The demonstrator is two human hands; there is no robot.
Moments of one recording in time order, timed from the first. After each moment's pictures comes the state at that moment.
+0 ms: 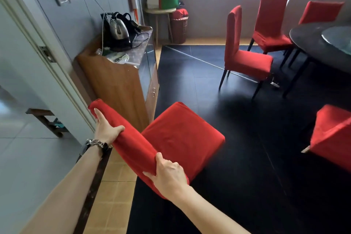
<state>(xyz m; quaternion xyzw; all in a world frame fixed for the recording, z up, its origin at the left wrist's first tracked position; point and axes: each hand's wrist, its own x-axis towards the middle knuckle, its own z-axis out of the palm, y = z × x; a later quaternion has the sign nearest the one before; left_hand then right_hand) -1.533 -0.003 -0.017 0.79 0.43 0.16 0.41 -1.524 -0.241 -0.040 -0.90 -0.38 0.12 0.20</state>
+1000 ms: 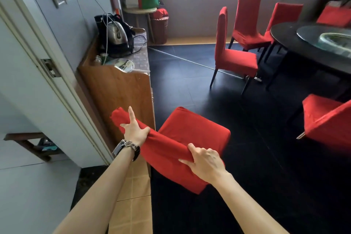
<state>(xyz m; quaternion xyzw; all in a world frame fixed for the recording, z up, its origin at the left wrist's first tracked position) -1.518 0.140 -0.003 0.85 0.34 0.06 0.41 -1.510 -0.096 -0.028 -0.94 -0.33 0.00 0.09</state>
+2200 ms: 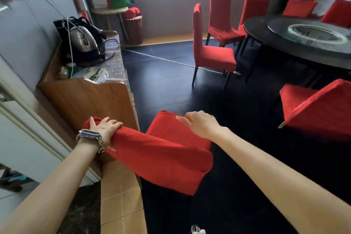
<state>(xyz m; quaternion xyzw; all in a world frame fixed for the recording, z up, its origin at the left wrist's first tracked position) -1.429 0.233 0.000 0.97 0.04 -0.21 -0.11 -1.374 -0.080 0.050 -0.96 -0.19 0.13 0.14</state>
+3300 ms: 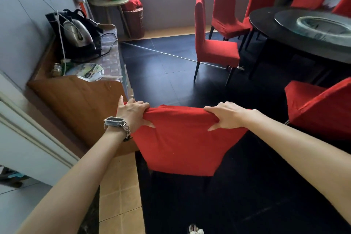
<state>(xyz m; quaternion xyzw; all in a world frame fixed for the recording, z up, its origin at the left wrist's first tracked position) -1.361 0.137 0.027 1.00 0.00 -0.04 -0.02 -1.287 -0.168 0.047 -0.91 -0.39 0.11 -0.02</state>
